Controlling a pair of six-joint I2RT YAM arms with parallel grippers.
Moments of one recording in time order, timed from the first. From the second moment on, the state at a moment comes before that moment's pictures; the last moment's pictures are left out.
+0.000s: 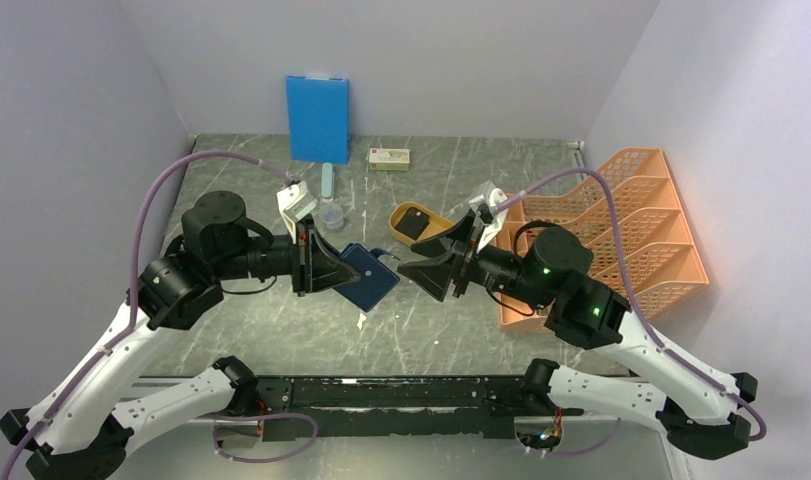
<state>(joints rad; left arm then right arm) -0.71 0.86 1.19 -0.57 0.63 -0.34 1.03 0.80 1.07 -0.23 -0.14 0.27</state>
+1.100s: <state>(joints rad) -0.71 0.83 1.17 -0.57 0.61 -0.37 1.02 0.88 1.09 -0.21 -0.16 0.27</state>
